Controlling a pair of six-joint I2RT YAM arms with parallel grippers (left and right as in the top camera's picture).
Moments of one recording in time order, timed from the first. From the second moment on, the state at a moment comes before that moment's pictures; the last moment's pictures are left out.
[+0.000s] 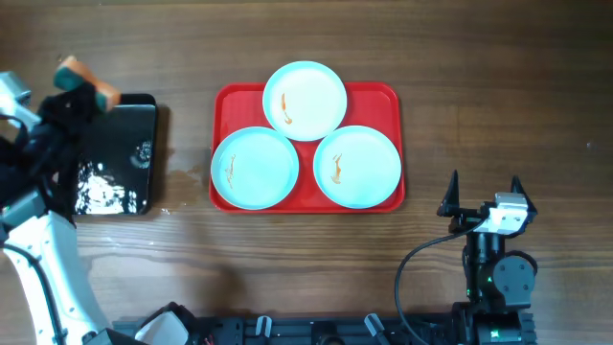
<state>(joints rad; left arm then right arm) 0.62 1.27 0.97 -0.13 0.86 -0.63 0.02 0.02 0.01 0.02 0.15 -0.07</state>
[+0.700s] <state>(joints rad) 0.56 1.30 0.97 -0.50 -0.03 -0.35 0.02 0.02 0.01 0.02 0.15 -0.07</state>
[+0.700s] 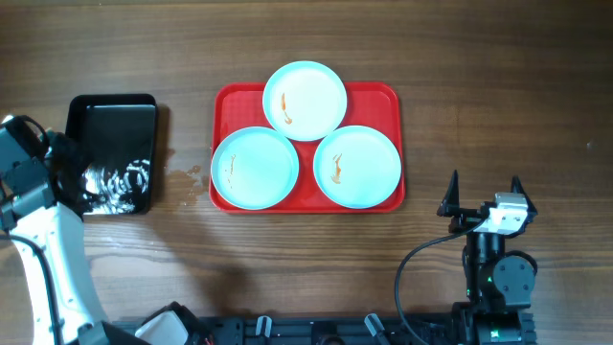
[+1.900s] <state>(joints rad) 0.67 1.42 0.97 -0.19 0.57 -0.32 0.02 0.02 0.01 0.02 0.15 -0.07</state>
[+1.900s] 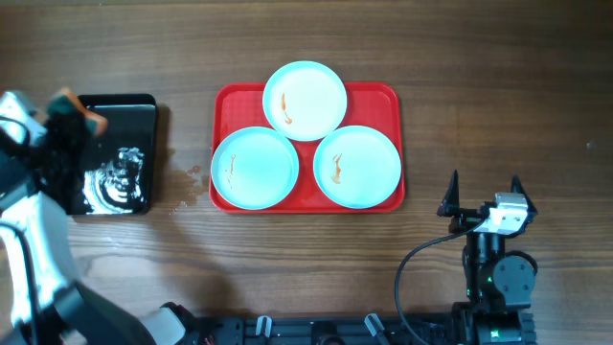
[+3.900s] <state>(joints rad) 0.73 1.51 0.98 -0.43 0.37 -0.15 0.02 0.02 0.01 0.02 0.15 -0.07</state>
